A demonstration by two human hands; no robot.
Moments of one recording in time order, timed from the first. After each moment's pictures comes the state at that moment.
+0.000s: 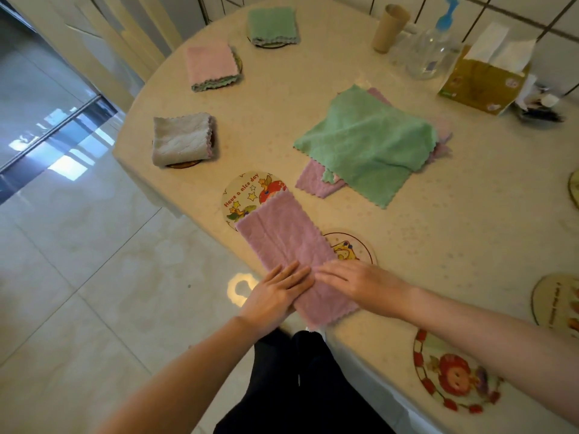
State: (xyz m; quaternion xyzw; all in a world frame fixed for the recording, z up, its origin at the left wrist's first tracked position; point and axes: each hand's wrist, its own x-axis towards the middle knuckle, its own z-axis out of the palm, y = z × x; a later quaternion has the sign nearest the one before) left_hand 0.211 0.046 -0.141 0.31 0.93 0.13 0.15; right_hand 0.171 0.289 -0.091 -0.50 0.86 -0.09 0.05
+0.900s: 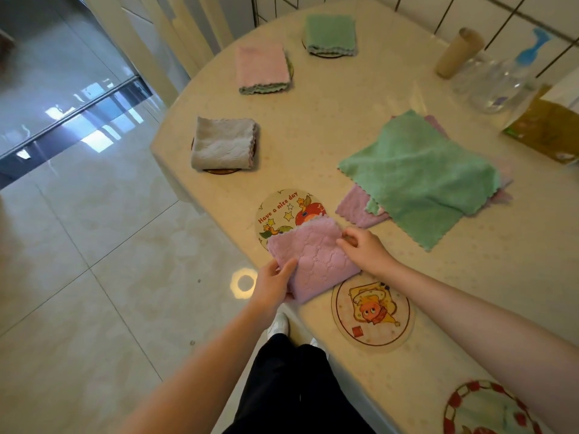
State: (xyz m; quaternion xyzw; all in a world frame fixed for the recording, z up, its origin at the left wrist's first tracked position) left_hand 0.146 0.020 -0.120 -0.36 0.57 0.72 0.19; right_hand 0.047 0.206 -0.119 -0.05 0.88 -0.41 0.26
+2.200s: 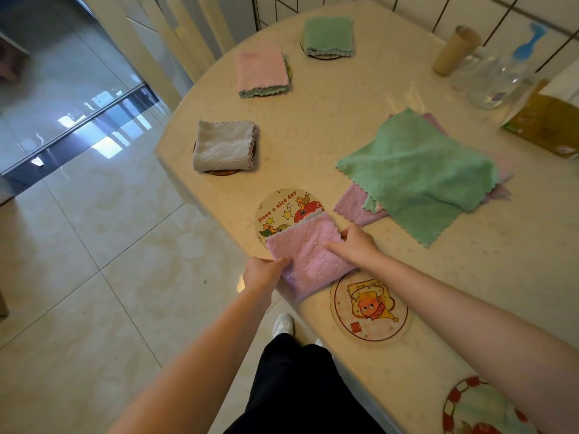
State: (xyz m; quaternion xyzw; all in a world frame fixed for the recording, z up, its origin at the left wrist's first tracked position) left_hand 0.124 0.013 -0.107 -0.50 0.68 0.51 0.20; right_hand 0.040 0.187 -0.126 0.05 0.90 -0.29 0.31
